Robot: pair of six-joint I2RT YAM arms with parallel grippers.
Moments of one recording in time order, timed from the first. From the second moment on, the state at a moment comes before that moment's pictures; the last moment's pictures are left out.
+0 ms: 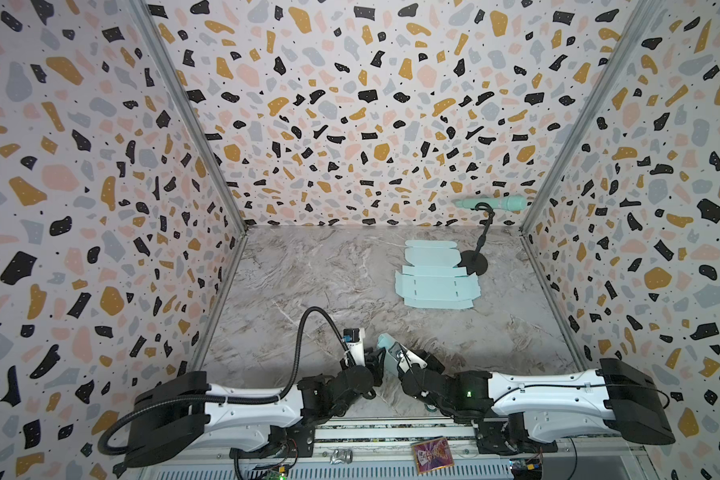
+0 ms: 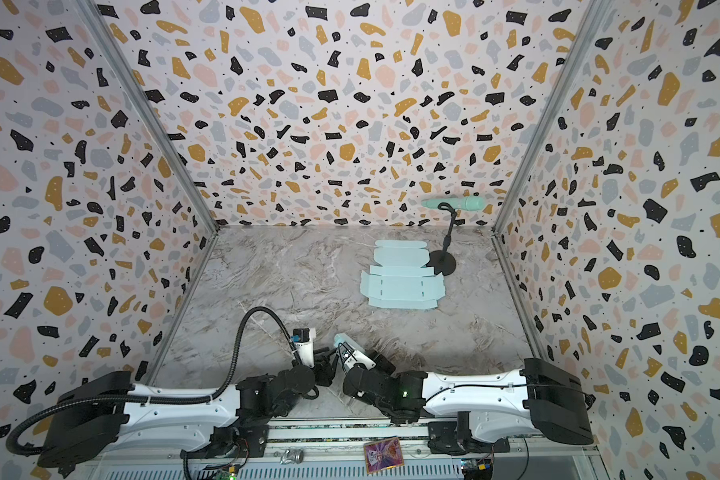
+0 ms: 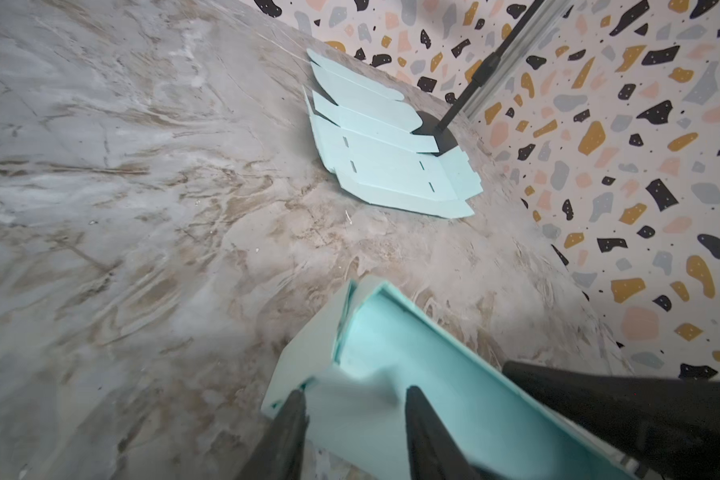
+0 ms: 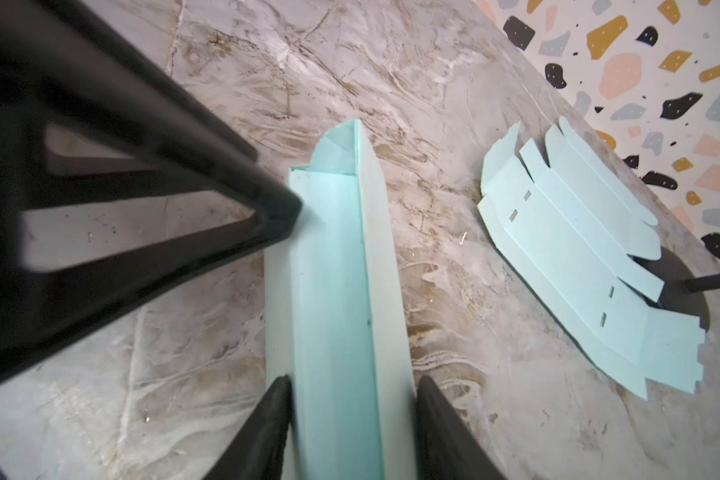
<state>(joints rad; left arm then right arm) -1.27 1.06 0.32 0.24 -0.59 -0.89 1.39 1.23 0.63 -0.26 0.65 0.21</state>
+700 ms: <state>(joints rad) -0.90 1.12 0.55 0.07 -0.32 -0.79 1.44 1.29 0.63 -0.18 0.68 0.11</state>
